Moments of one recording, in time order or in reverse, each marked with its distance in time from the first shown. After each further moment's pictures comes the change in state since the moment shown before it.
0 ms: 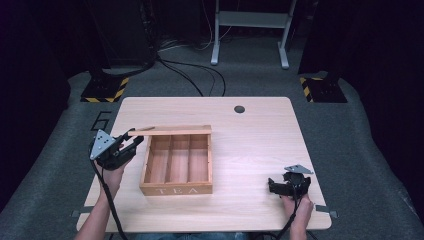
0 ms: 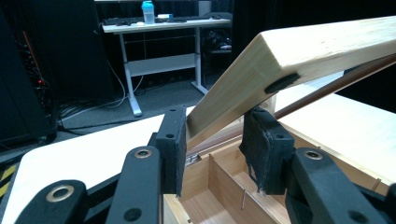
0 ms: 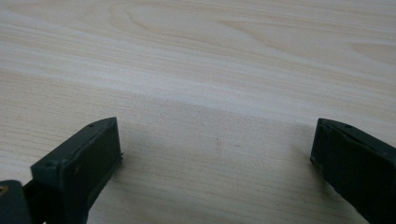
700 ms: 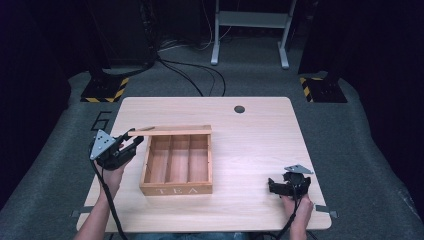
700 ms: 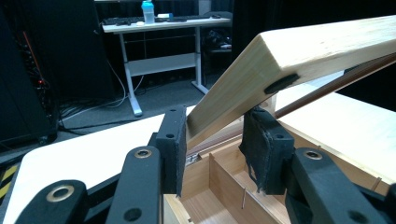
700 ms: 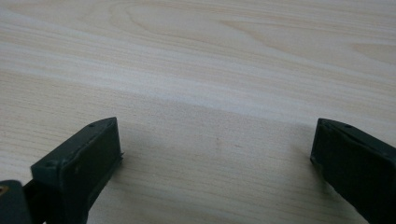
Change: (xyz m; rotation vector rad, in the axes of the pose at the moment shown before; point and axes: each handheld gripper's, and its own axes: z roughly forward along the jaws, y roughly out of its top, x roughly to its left) left arm 0.000 0.000 0.000 0.004 0.001 0.002; right arm 0.000 0.000 0.000 -0.001 0.001 -0.001
